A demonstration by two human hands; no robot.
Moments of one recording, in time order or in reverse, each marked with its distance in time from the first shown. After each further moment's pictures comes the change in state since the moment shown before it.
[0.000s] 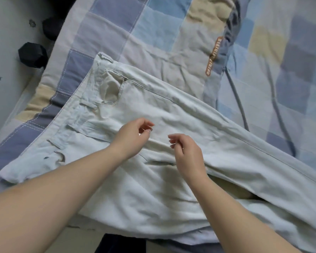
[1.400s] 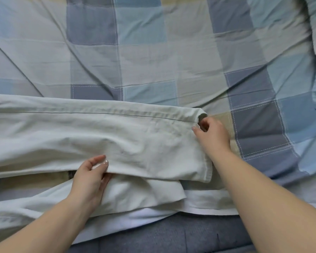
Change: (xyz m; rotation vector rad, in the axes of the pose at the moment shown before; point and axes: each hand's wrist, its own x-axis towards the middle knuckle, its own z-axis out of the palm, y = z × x) left_hand -0.076 0.131 0.524 -0.714 0.103 -0.525; right_hand -0.095 0.499 -0.422 -0.177 0.471 0.501
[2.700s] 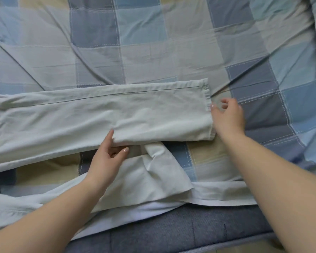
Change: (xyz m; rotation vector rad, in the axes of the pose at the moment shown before) left_hand -0.012 0.023 0.013 0.611 -0.257 0.377; right_hand 0.009 -0.009 -0.028 0.201 0.141 0.146
